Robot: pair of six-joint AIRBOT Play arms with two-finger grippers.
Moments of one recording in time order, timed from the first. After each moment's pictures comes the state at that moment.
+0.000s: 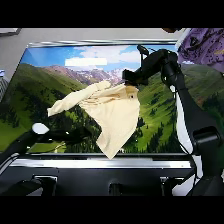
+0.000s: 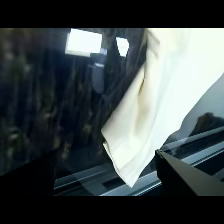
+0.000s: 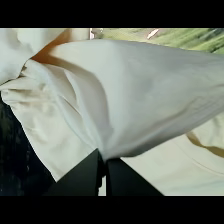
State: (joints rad) left arm -0.29 -1.15 0.54 0.63 -0.85 -1.50; right arm 0.25 -1.84 2.01 2.01 -1.32 -1.41
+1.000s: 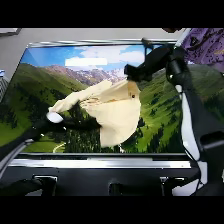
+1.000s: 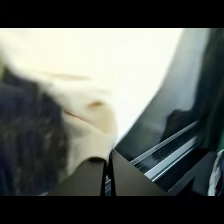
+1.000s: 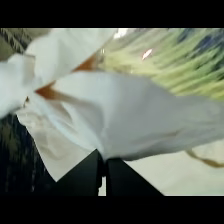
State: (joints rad) left arm -0.34 -1.29 0.83 0.51 -0.84 -1.37; right arm 0.25 -1.73 2.02 1.92 -1.26 -1.34
